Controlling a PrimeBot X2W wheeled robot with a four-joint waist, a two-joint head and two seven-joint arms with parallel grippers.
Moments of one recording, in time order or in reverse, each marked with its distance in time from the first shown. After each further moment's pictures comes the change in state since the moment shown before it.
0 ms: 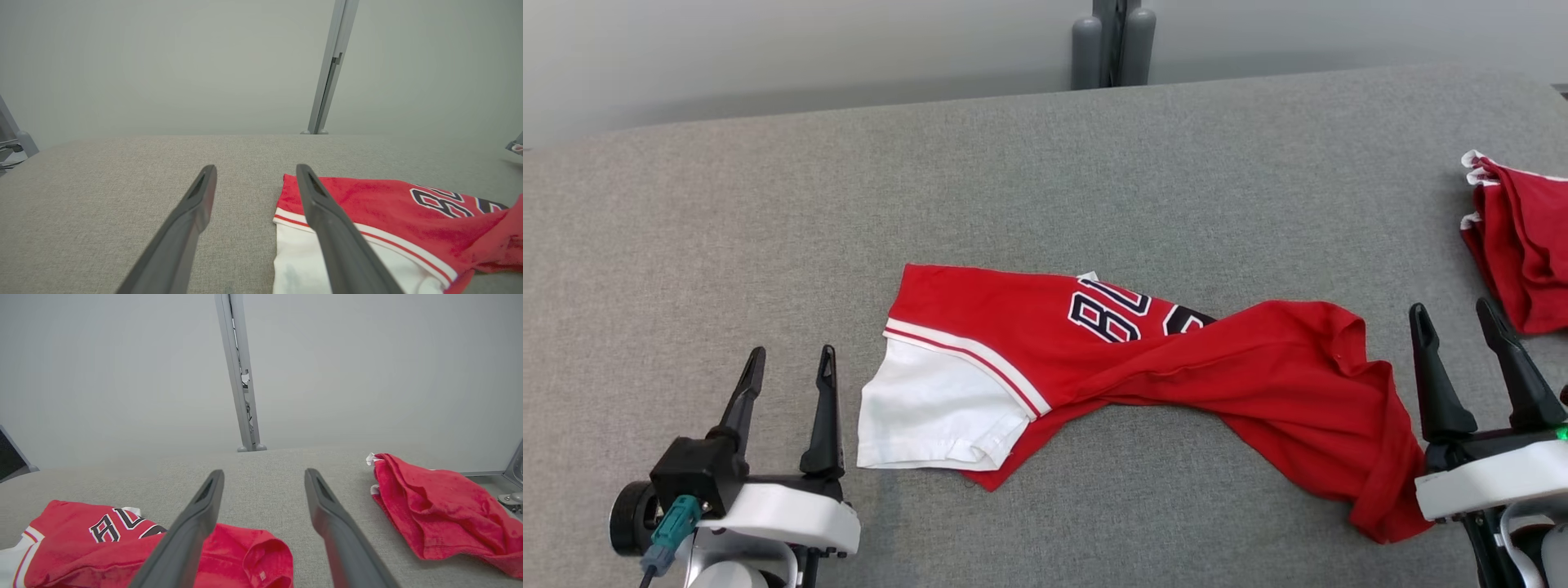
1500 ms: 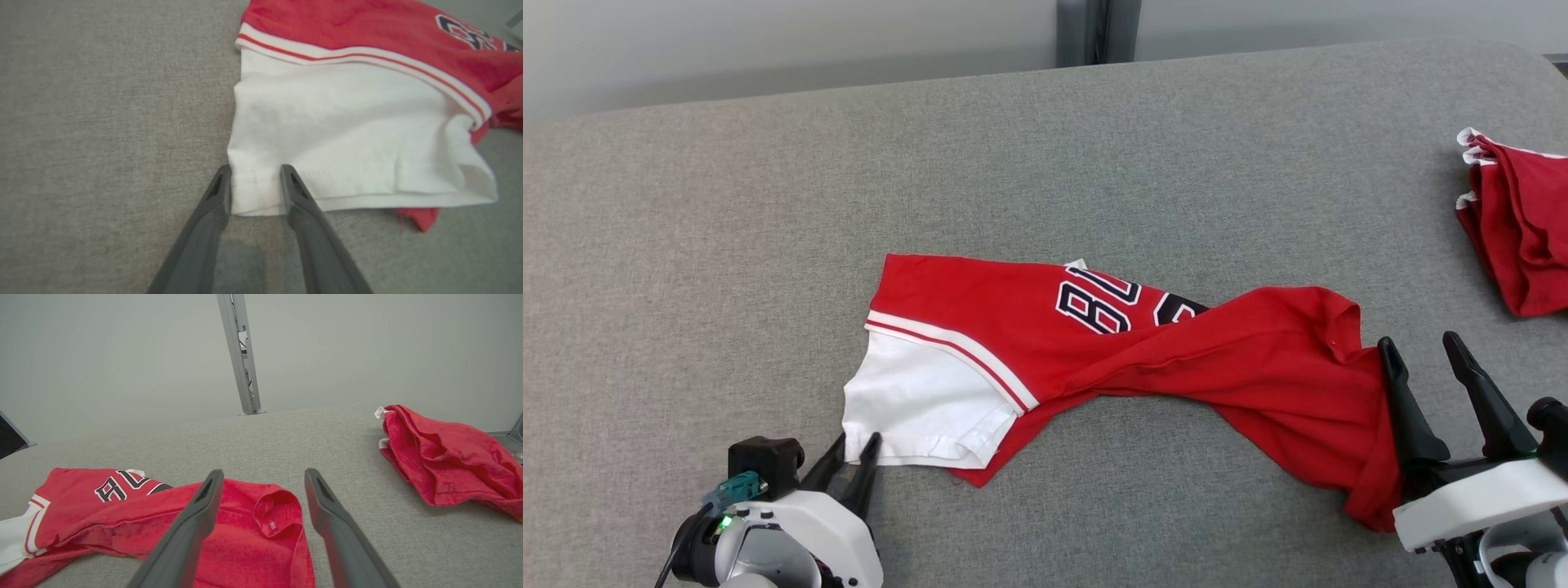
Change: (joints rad) left arm -0.039 0.015 -0.118 0.223 -0.142 -0.152 0.276; right arm 0.068 0.068 -0.007 -0.095 -0.037 0.000 0.123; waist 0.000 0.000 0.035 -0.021
